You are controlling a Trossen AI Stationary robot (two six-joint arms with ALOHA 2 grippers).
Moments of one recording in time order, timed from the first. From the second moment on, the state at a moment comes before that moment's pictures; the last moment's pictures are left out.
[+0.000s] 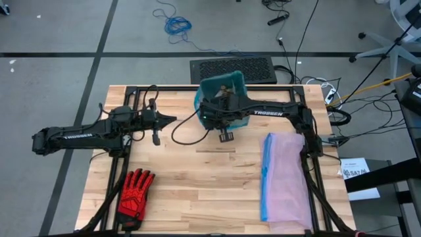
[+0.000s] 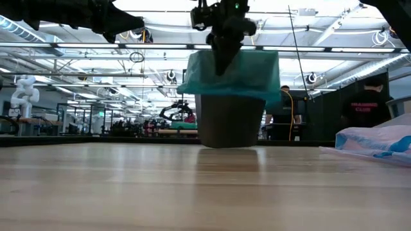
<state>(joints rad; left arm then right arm) 0.24 0.61 0.42 0.17 0.07 0.11 -0.10 2.06 2.09 -1.34 0.19 -0.33</state>
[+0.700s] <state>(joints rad) 0.24 0.61 0.42 0.17 0.07 0.11 -0.07 2.11 2.28 -1.42 0.03 -0.29</state>
